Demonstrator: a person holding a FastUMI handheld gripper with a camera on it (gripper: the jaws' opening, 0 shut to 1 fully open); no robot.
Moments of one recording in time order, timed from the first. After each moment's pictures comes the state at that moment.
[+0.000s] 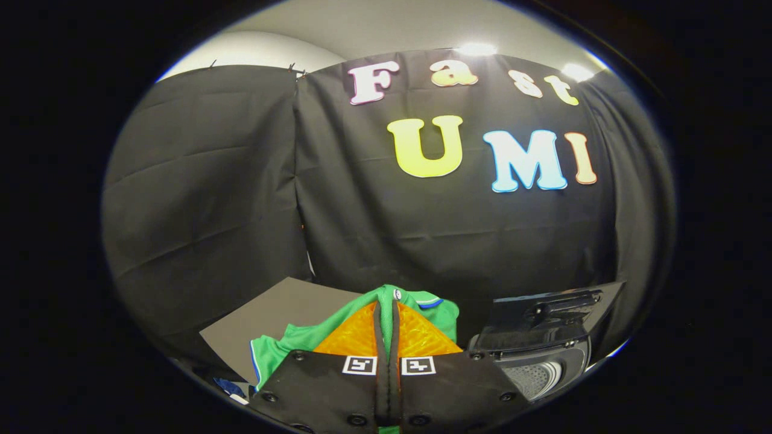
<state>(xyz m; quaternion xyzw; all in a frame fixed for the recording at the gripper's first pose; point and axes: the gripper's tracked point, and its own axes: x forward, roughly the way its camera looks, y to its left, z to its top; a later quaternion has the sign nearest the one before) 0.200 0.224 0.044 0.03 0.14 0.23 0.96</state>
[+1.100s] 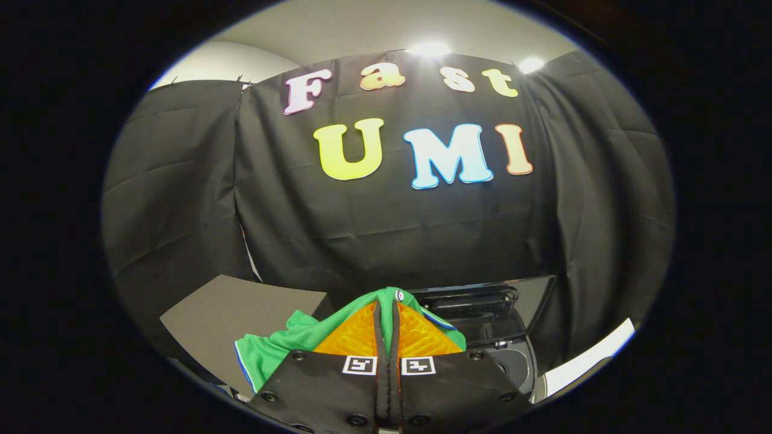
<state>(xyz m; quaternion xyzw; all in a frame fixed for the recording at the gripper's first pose) 0.225 0.035 0.015 0.05 0.15 0.12 0.98</state>
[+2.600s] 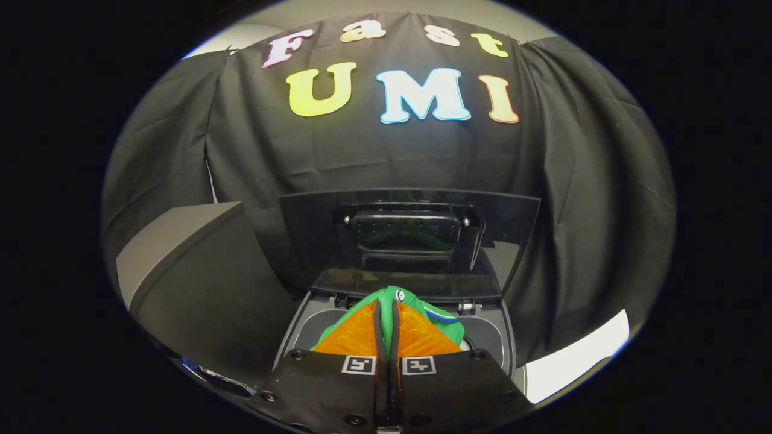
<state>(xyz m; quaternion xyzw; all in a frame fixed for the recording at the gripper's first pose) 0.255 -0.048 -0.162 0.00 0.26 0.11 0.96</state>
